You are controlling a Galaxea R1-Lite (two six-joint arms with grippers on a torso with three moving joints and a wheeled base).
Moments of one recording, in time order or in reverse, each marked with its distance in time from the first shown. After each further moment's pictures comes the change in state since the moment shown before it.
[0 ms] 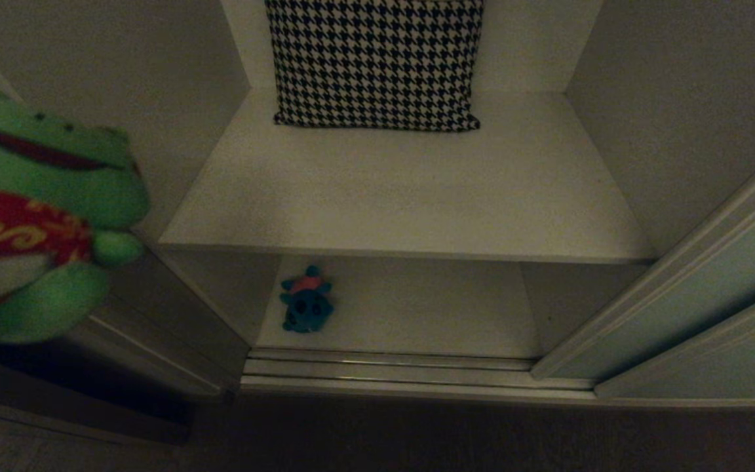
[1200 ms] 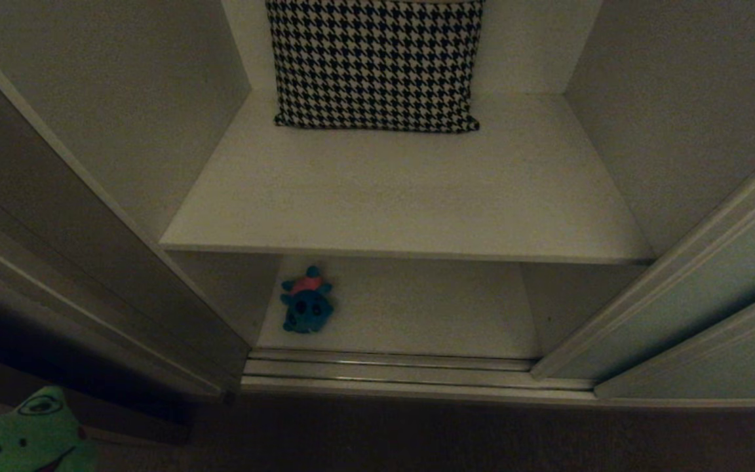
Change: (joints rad) left arm 0.199 -0.829 0.833 -0.052 0.050 0.112; right arm 0.000 0.000 0.001 0.000 0.000 0.000
